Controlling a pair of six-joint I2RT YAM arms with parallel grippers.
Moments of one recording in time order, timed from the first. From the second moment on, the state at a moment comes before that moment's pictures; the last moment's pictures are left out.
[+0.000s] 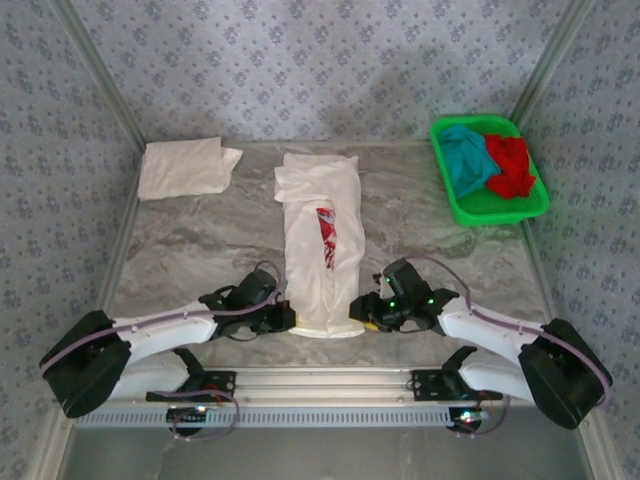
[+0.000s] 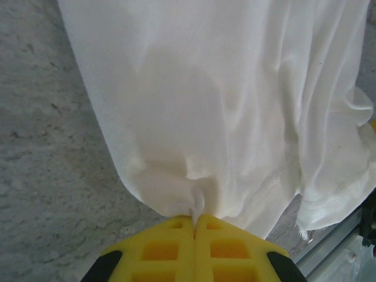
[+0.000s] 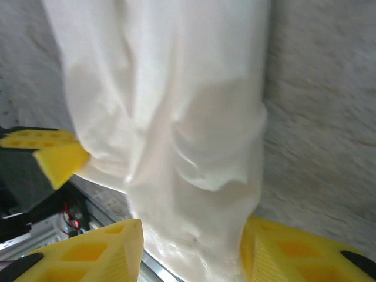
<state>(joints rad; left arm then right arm) -0.86 1.16 0.39 -0.16 0.27 -0.91 0.68 1.12 0.39 -0.16 -0.50 0.95</state>
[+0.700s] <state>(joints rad) -0.86 1.13 0.39 -0.18 0.26 -0.91 0.73 1.16 0.36 -0.18 -0.43 0.95</state>
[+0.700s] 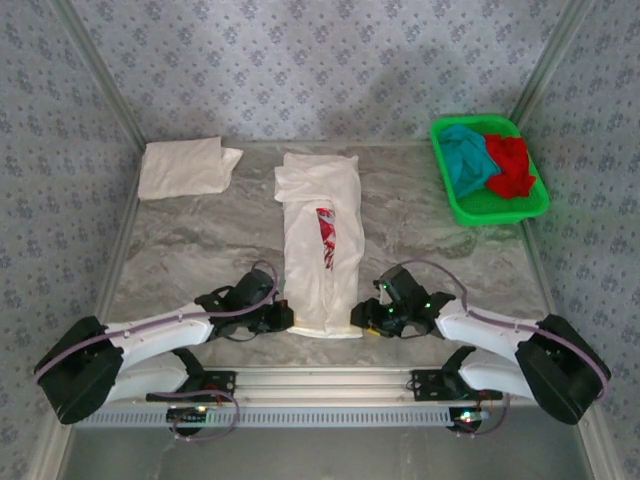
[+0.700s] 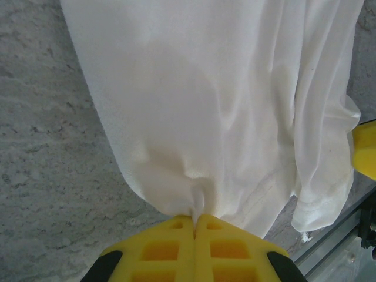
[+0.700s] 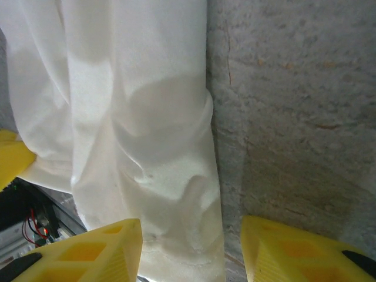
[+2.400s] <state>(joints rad) -0.45 1.46 1.00 -0.44 0.40 -0.56 0.43 1.56 1.04 -0.47 -0.51 0.69</state>
